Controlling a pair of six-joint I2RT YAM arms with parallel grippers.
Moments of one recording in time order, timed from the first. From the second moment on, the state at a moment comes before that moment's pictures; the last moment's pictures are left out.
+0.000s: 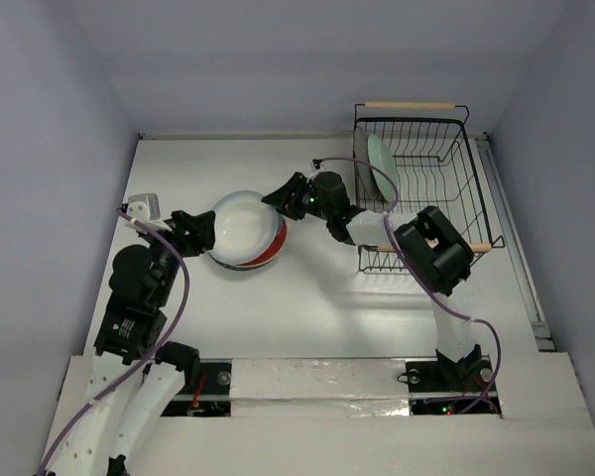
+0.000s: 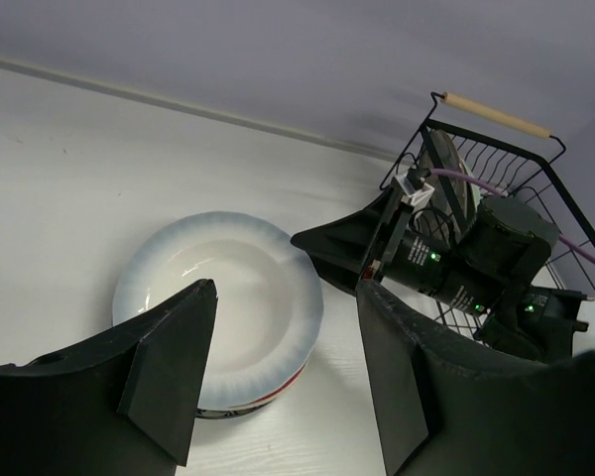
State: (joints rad) left arm -0.31 0.50 0.75 -0.28 -0.12 -0.41; right arm 0.66 2.11 1.32 0.57 -0.28 1.15
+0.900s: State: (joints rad) left arm -0.31 0.50 0.75 -0.28 -0.12 -0.41; right arm 0.66 1.90 1.40 0.17 -0.12 0.80
